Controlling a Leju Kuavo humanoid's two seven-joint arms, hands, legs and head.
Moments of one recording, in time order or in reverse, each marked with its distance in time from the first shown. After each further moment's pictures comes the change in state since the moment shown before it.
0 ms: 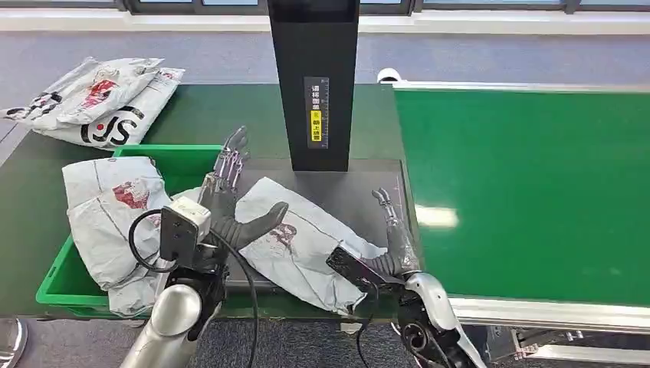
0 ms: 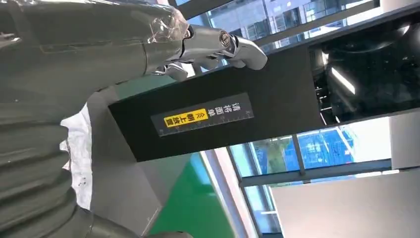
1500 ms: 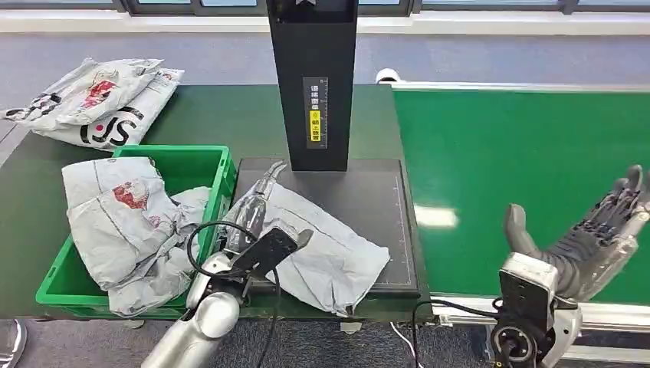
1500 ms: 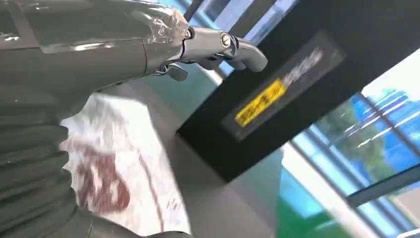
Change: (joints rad) left arm -0.033 -0.034 -0.050 0.289 -0.466 0.039 0.089; right arm 0.171 0.128 -0.525 -0.509 -0.168 -0.390 -0.494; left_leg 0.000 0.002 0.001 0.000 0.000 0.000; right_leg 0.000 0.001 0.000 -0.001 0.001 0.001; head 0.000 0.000
